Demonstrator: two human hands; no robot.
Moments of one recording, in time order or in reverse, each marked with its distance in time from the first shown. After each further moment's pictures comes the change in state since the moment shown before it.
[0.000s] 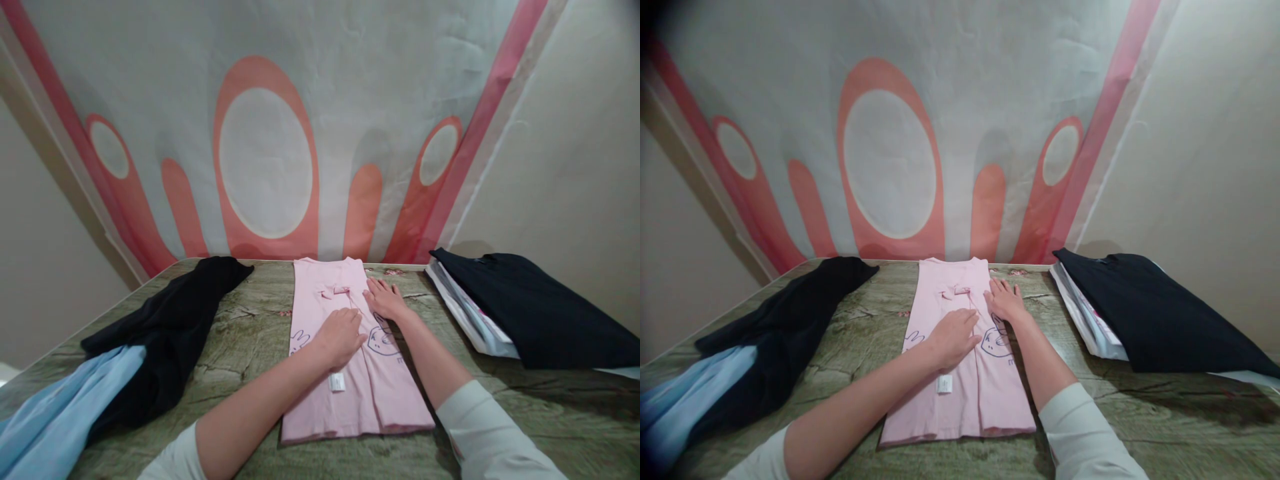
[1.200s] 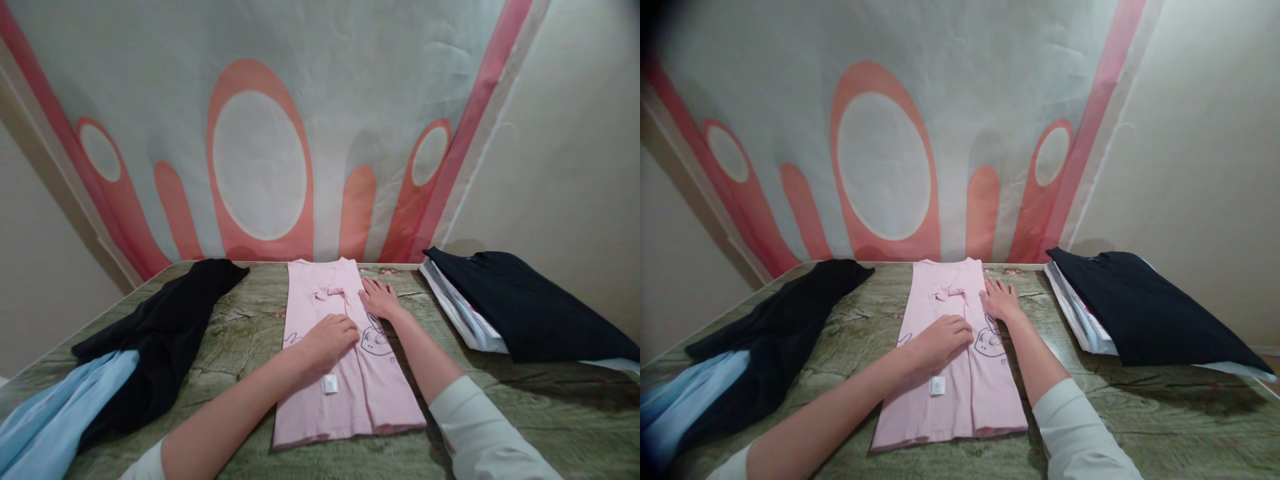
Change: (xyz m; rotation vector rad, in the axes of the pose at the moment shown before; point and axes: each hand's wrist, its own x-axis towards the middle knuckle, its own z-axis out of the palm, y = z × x) left_hand -0.017 -0.007 -0.034 -0.086 -0.025 0.325; right_hand 0.001 0.000 0.001 0.006 0.031 -0.005
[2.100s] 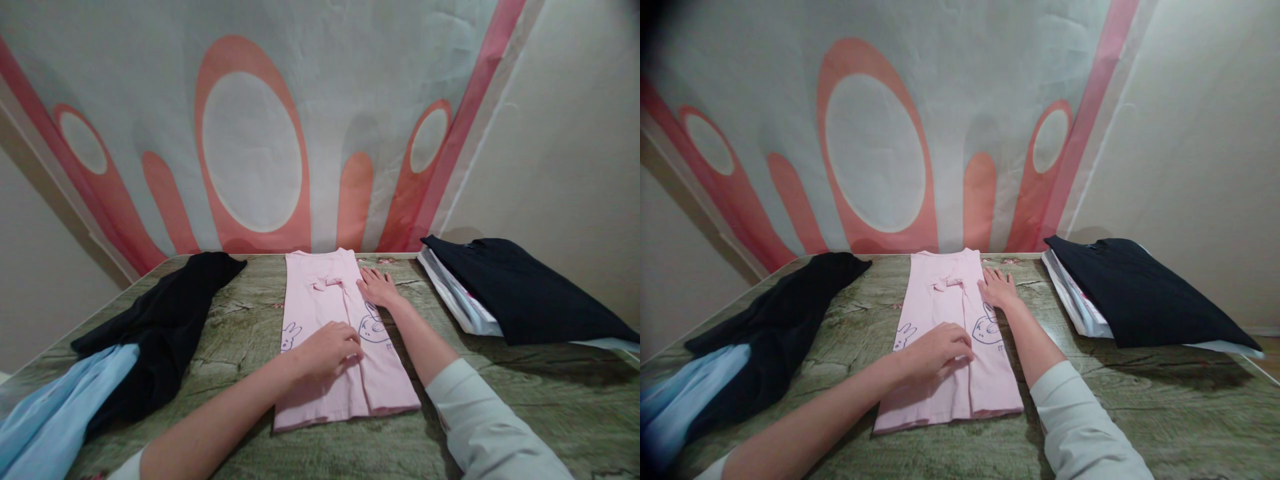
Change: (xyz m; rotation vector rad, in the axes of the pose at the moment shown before) left_hand -0.017 0.027 -0.004 -0.226 -0.043 0.096; right_hand 0.000 0.001 -0.001 -0.013 -0.008 0.012
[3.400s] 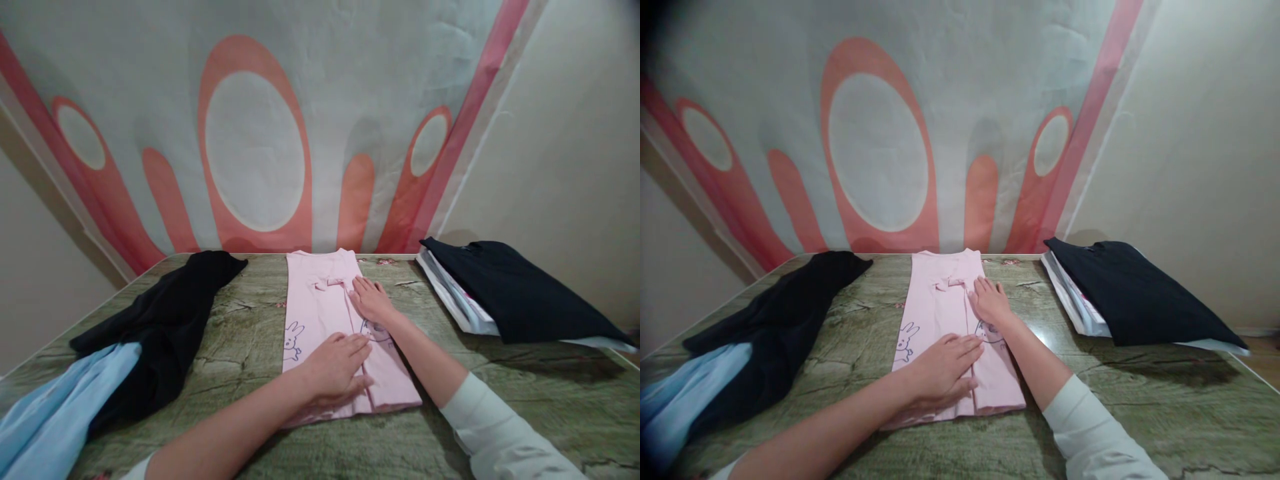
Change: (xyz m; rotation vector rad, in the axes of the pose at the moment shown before) left_hand -0.014 0.017 0.025 0.150 -0.050 -0.133; right_hand -0.043 -0.038 -0.002 -0.028 0.081 -0.119
